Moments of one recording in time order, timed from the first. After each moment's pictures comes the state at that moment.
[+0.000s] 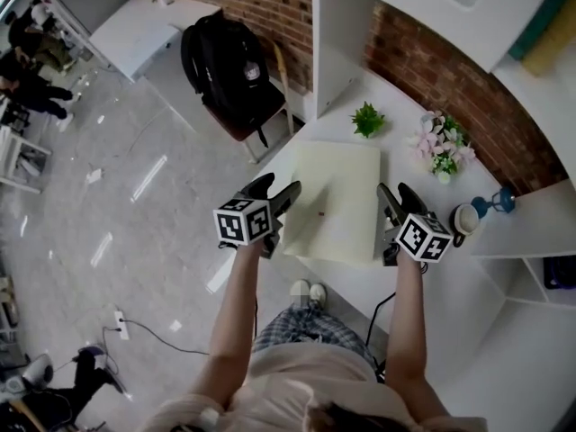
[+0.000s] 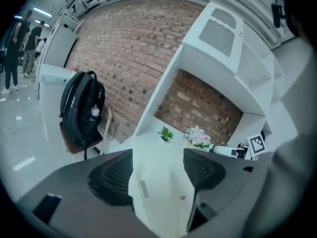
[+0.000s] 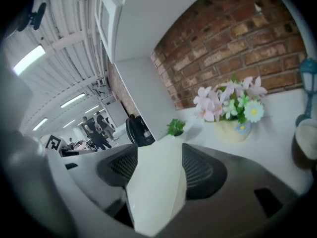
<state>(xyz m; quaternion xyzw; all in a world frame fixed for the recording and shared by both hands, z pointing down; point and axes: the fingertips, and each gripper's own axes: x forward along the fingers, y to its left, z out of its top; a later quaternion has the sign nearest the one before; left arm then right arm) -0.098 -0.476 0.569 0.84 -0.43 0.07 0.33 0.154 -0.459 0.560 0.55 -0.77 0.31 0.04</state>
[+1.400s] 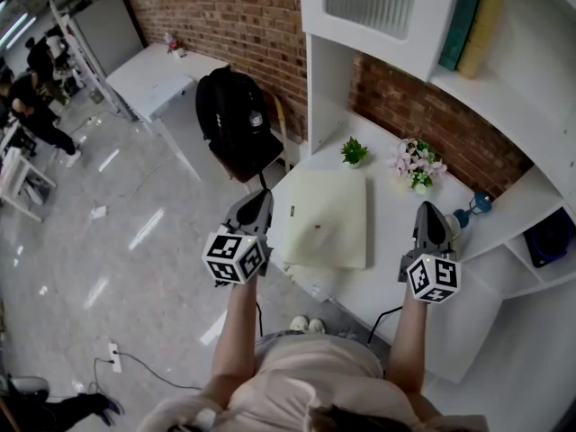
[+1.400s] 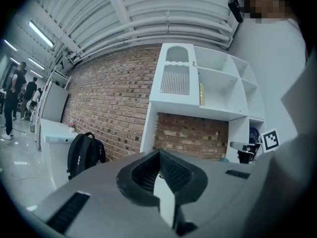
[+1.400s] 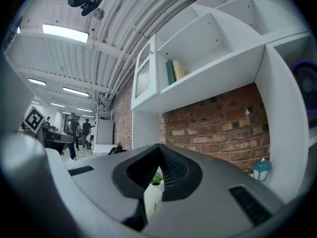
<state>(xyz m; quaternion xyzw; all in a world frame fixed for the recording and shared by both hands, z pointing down) -0.129 -0.383 0.401 0.86 -0.49 -0.03 0.10 0.212 -0.334 0.380 0.67 -0.75 0.00 -0.03</state>
